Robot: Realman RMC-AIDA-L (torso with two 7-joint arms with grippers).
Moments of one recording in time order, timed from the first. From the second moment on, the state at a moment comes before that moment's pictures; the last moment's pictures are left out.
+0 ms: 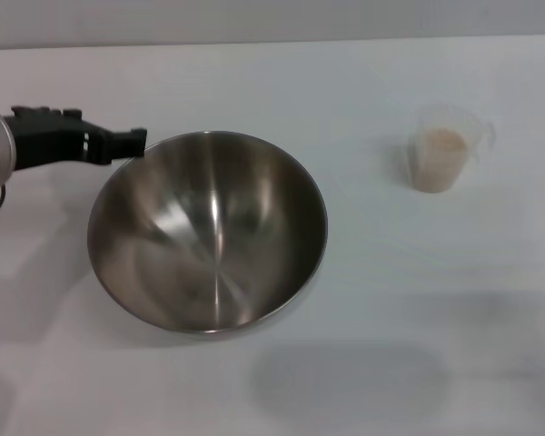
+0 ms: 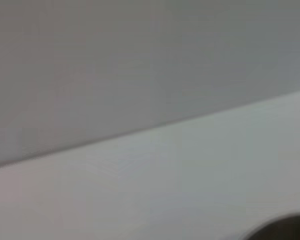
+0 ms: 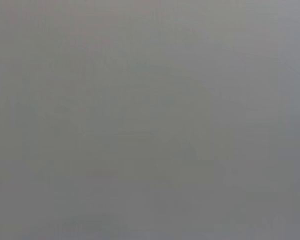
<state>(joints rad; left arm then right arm) -0.12 -2.06 -1.54 -1.81 2.60 -1.02 0.26 0.04 2.09 0.35 0.21 -1.89 -1.88 0.16</state>
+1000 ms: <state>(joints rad) -0.13 -2.06 -1.53 -1.71 2.61 -1.08 0.29 0.04 2.09 0.35 0.21 -1.89 -1.87 0.16</state>
